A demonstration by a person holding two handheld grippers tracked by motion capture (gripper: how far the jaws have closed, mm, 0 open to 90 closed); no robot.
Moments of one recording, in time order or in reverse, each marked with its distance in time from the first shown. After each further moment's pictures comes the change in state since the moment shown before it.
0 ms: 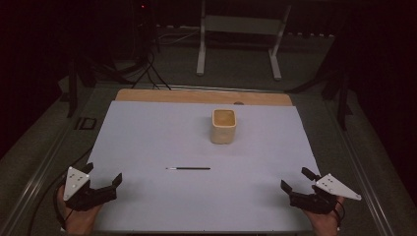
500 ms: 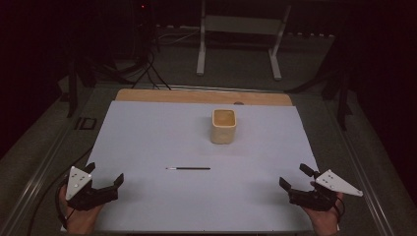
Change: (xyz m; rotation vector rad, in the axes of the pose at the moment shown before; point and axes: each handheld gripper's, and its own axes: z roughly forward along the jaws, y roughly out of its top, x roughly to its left) left arm -0.002 0.000 0.002 0.010 -0.010 0.012; right arm 0.004 0.016 0.000 -0.018 0.035 0.001
